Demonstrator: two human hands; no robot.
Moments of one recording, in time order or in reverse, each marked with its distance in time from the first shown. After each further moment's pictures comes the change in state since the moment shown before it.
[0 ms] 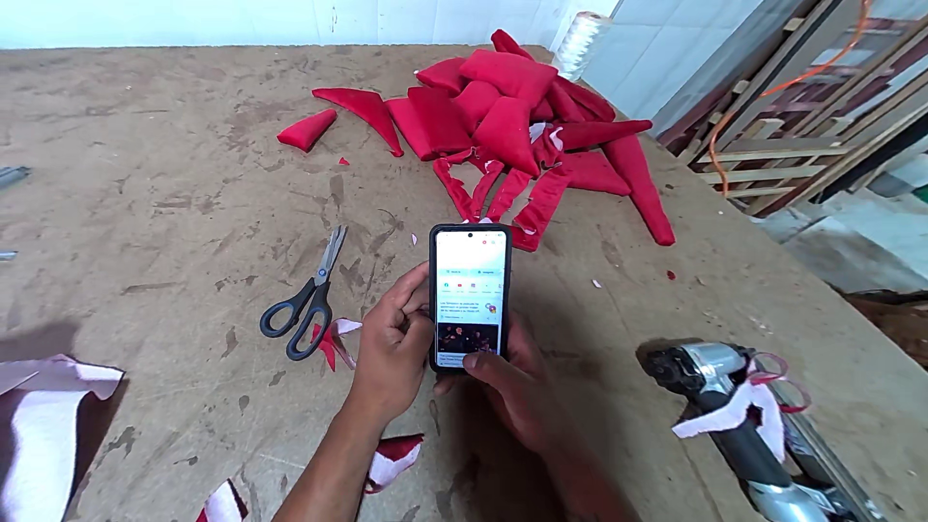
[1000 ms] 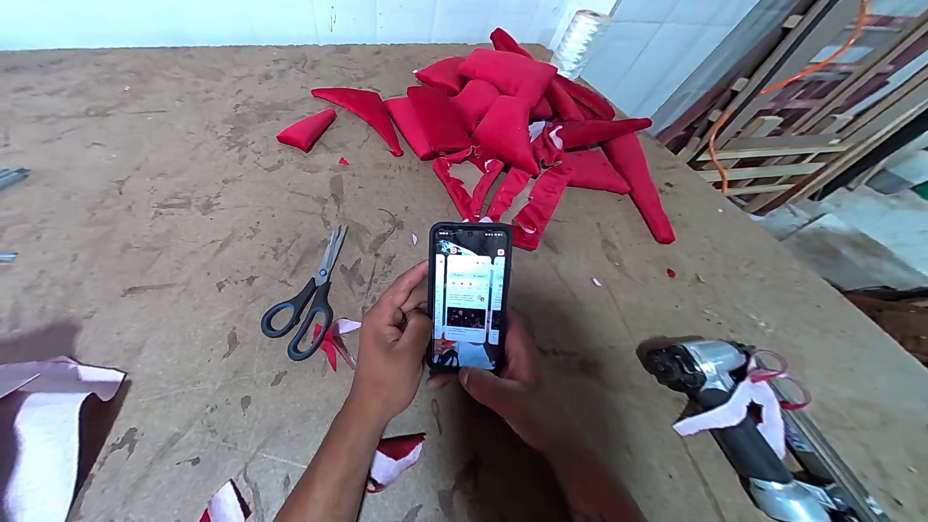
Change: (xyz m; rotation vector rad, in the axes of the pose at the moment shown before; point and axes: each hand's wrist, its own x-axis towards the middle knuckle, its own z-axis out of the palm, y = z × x) left_hand 0.001 0.000 -0.001 0.005 0.005 0.010; right_hand -0.002 -0.005 0.004 -0.136 -0.015 -0.001
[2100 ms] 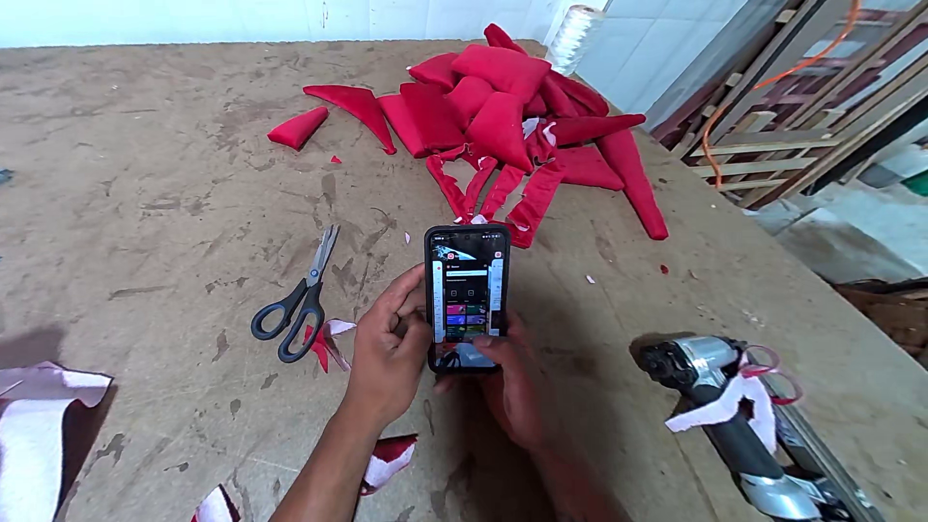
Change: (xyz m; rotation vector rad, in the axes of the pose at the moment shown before) left_hand -0.003 -0.001 0.005 0.064 0.001 0.025; right_hand 0.003 0.011 -0.003 0.189 0.111 -0.040
